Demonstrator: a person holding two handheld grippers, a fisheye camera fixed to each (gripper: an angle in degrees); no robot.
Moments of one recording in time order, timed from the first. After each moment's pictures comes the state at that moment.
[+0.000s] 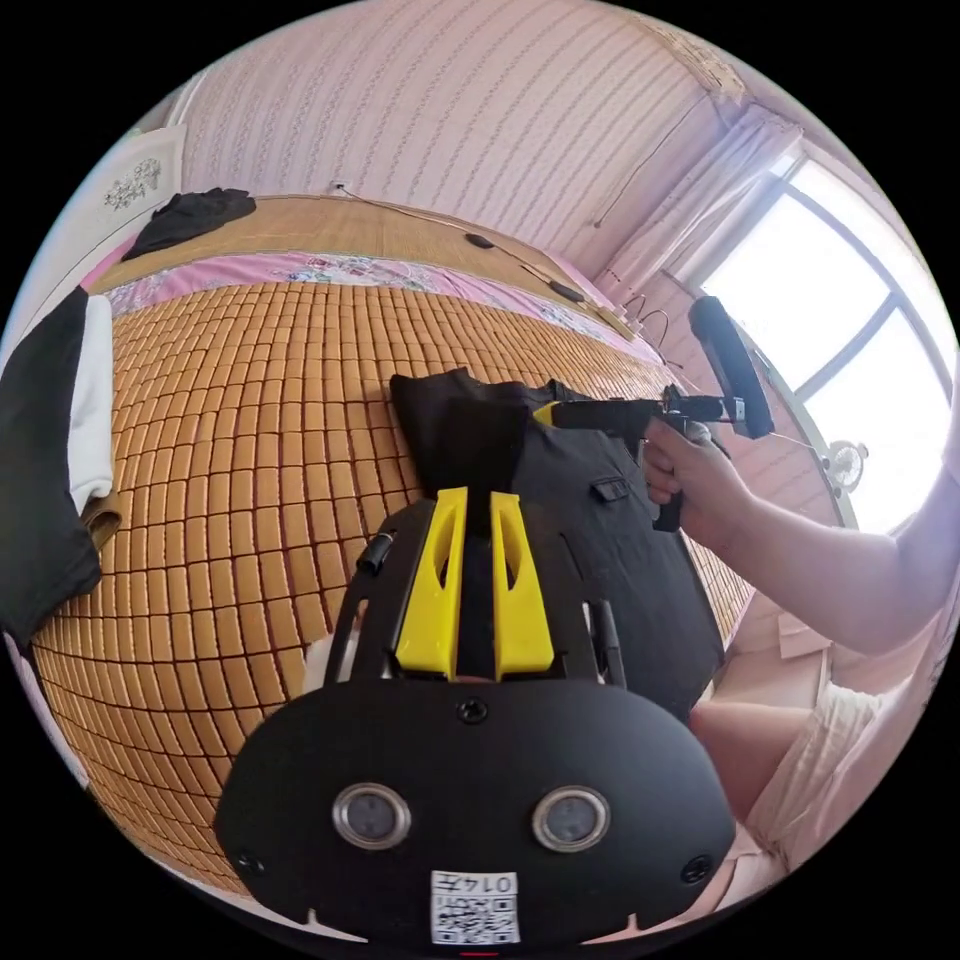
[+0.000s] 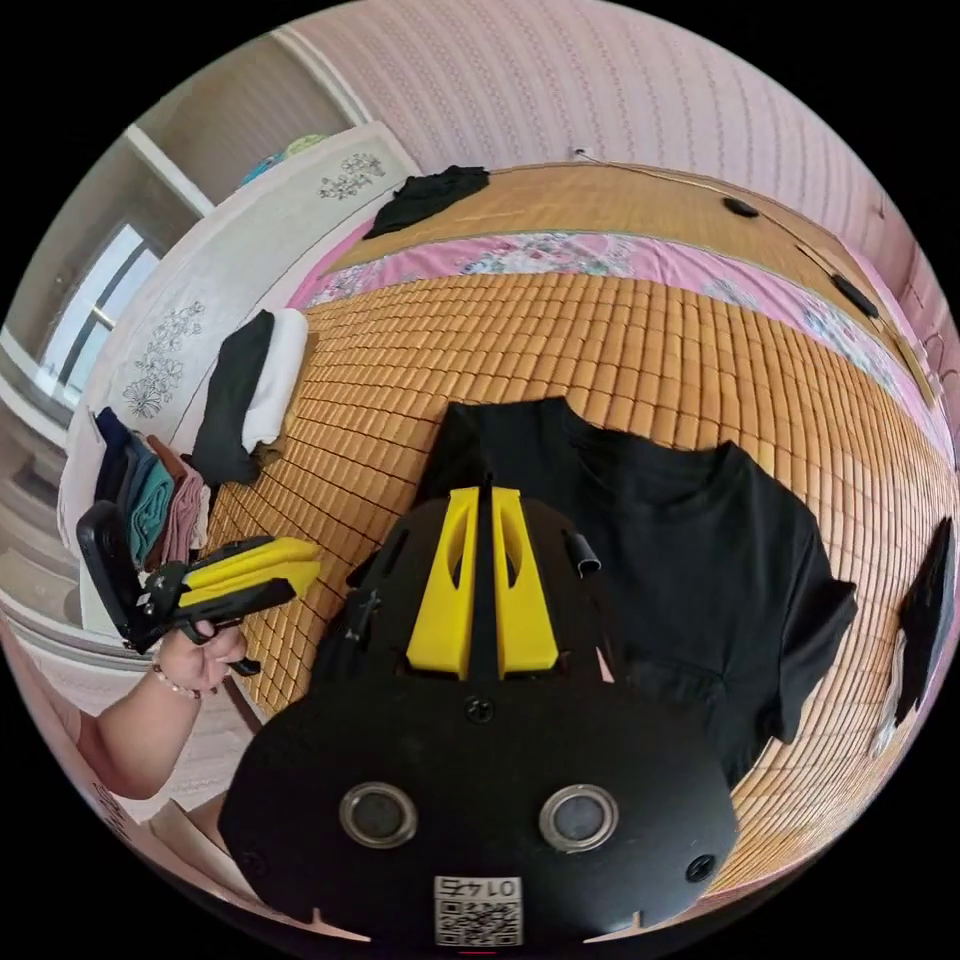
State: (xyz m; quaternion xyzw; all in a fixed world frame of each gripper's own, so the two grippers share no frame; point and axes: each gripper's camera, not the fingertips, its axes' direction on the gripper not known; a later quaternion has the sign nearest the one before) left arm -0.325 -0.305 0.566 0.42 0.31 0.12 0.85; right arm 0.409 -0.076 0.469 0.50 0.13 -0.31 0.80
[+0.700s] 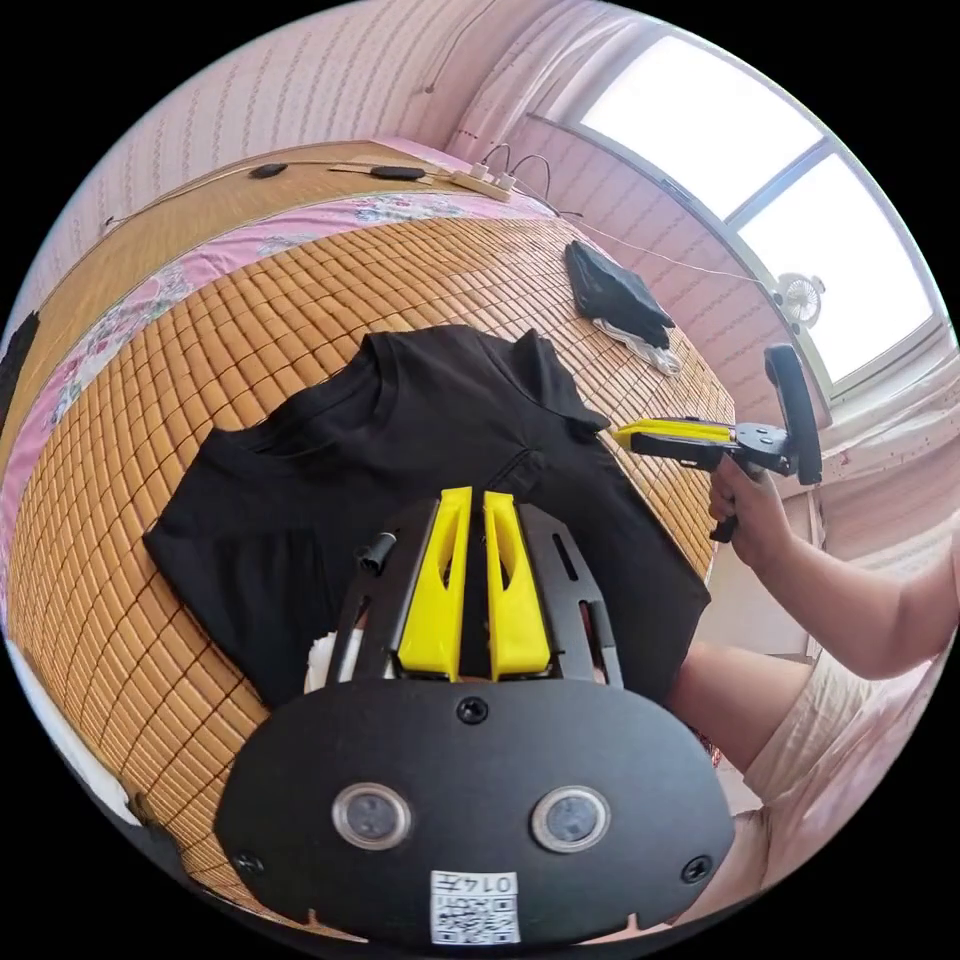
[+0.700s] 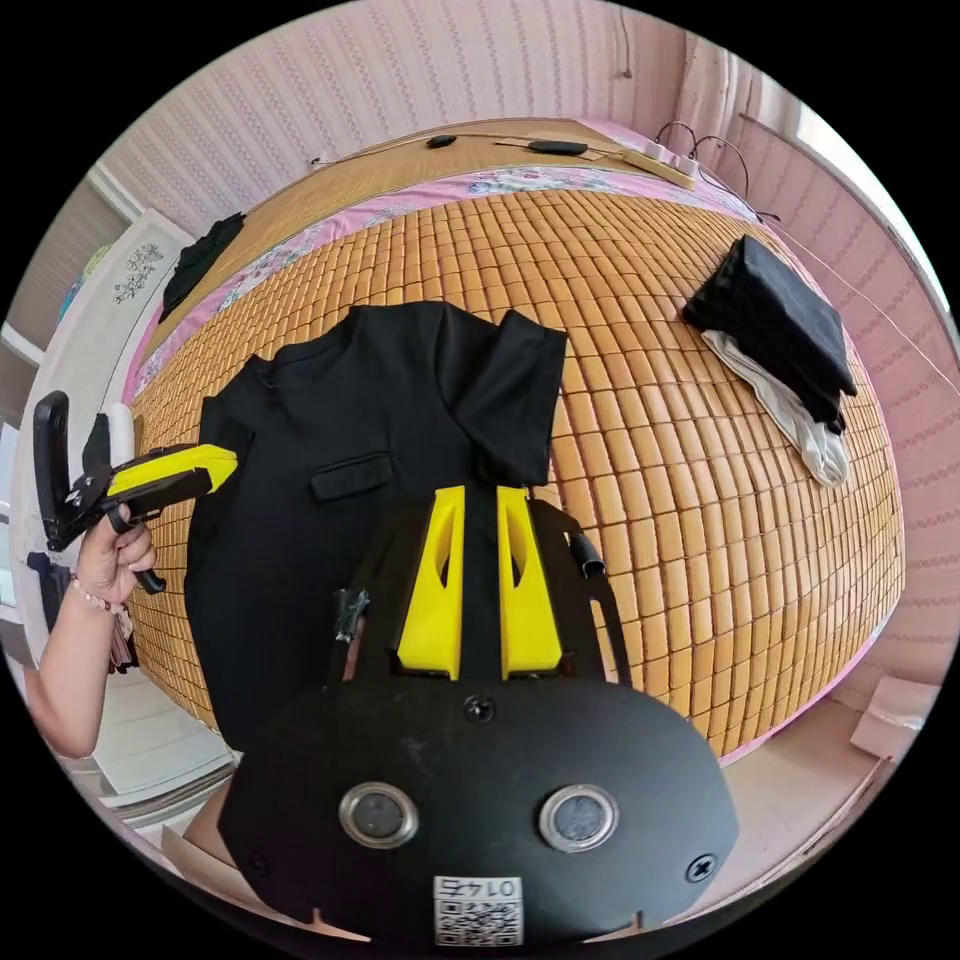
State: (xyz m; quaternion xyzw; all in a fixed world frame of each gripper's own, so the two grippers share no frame) left arm 0.001 -0.393 0.526 0.31 0.25 0.36 0.85; right arm 0.660 0.023 0.378 0.57 0.10 -0.06 0.82
